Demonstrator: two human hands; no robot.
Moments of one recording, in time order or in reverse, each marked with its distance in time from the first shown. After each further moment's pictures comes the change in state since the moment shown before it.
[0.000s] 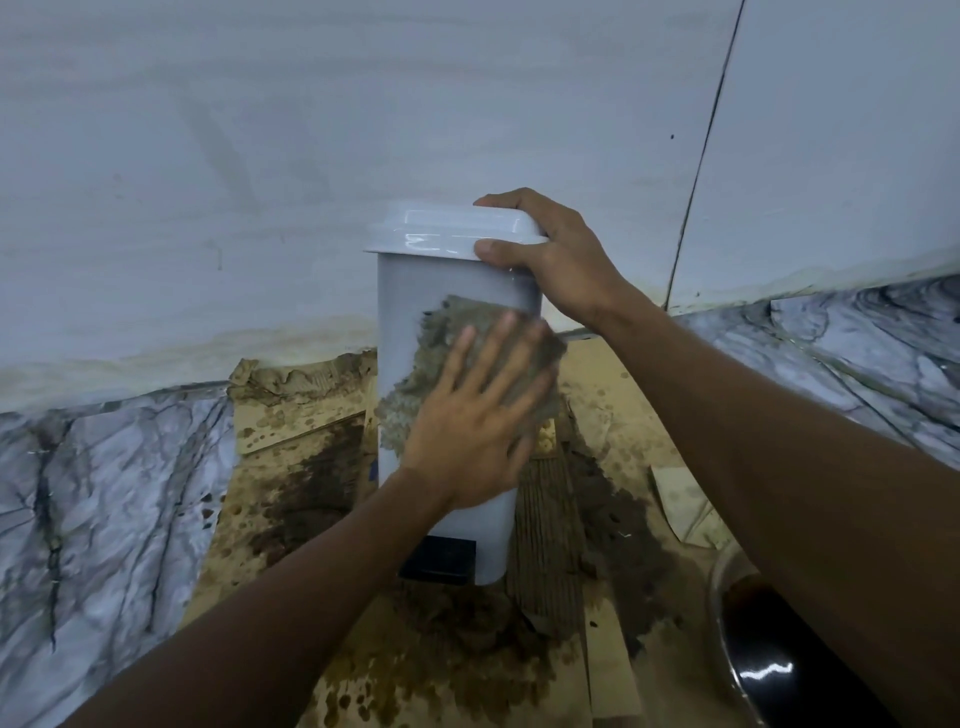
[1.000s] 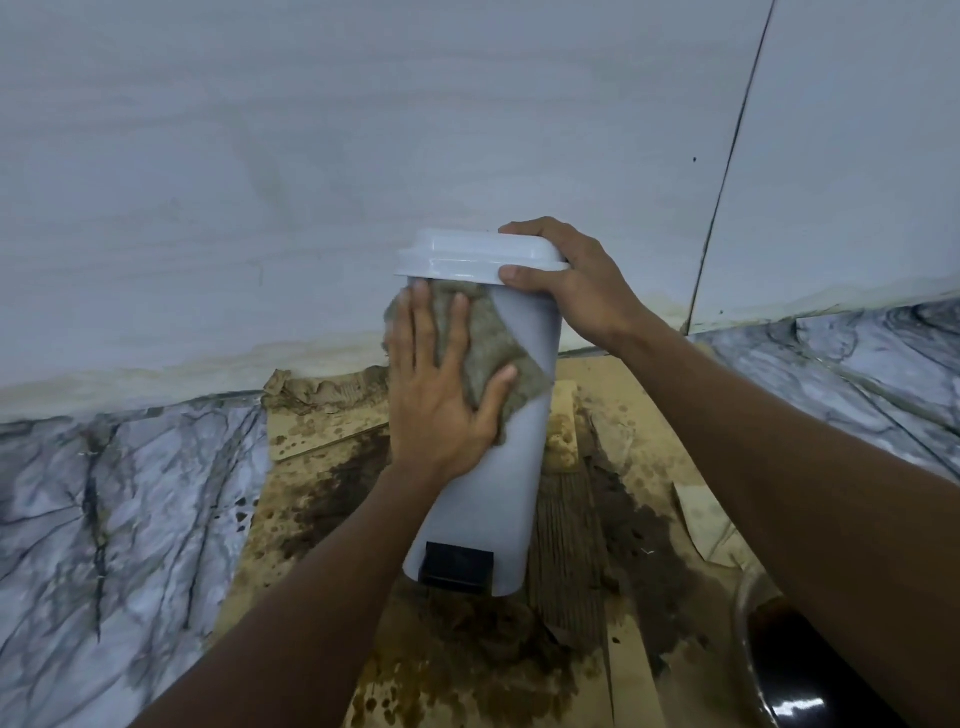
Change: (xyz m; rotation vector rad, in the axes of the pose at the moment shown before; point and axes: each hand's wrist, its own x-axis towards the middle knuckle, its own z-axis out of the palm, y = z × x) left_hand -0.005 -0.042 0.000 -0.271 0.335 -0.536; right_hand -0.003 -0.003 0.008 -0.009 -0.016 -0.016
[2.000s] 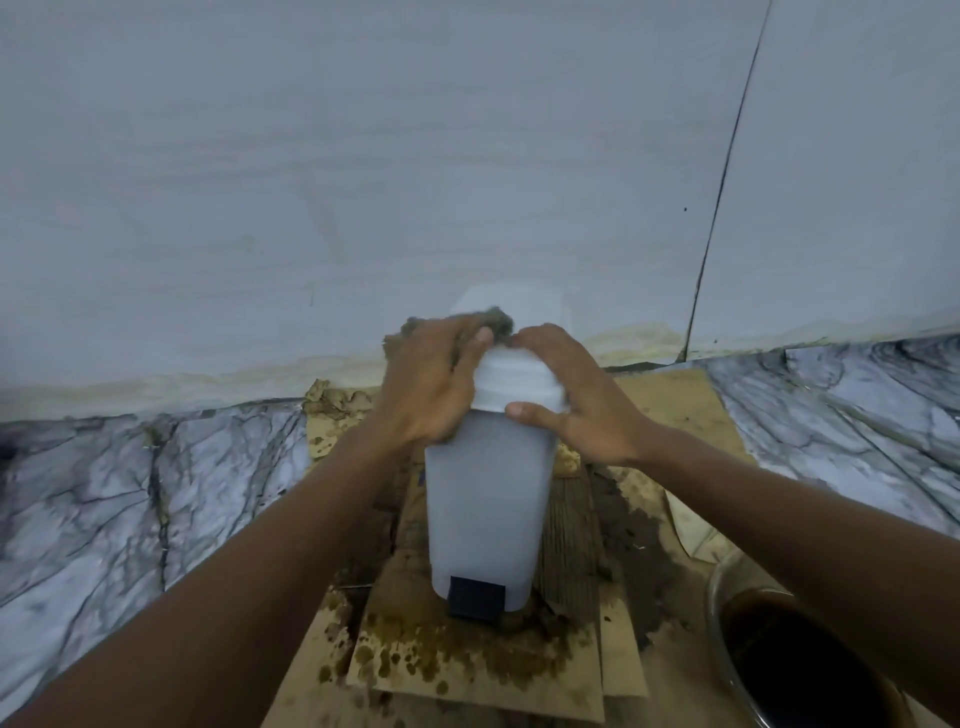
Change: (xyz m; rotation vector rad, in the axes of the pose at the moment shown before) left_hand 0.035 0.033 -0.129 -0.346 -0.357 -0.147; right_hand -0.114 -0.021 0.011 -0.399 -0.211 -0.258
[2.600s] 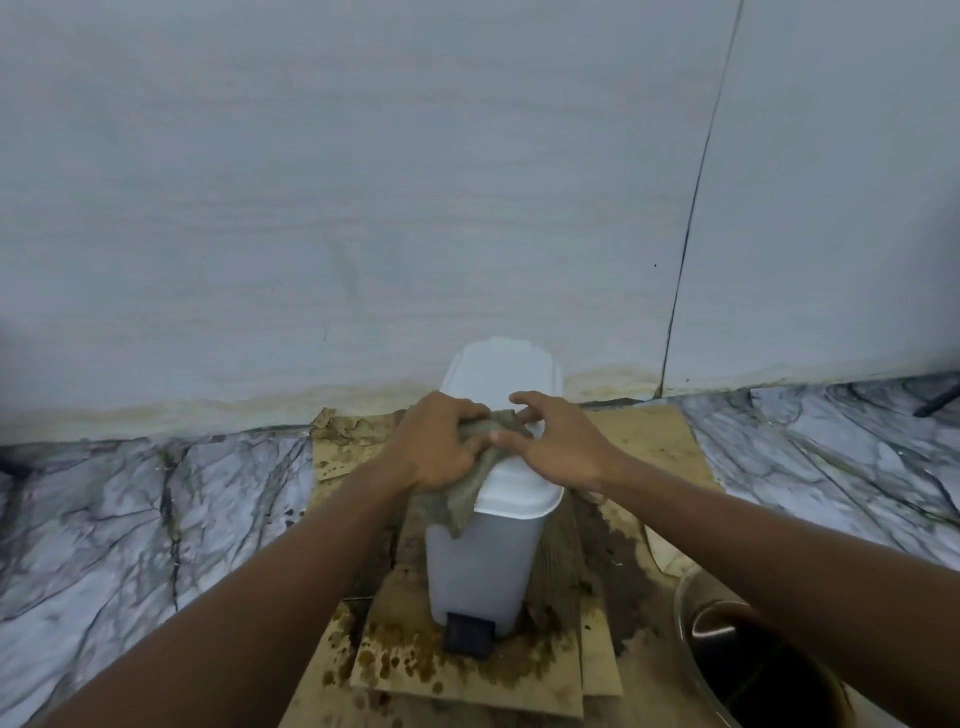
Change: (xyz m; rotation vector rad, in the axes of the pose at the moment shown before) left_hand -0.044 0.035 -0.028 0.133 -0.284 -0.143; right_hand -0.022 -0.091 -0.017 0.063 -0.083 0.464
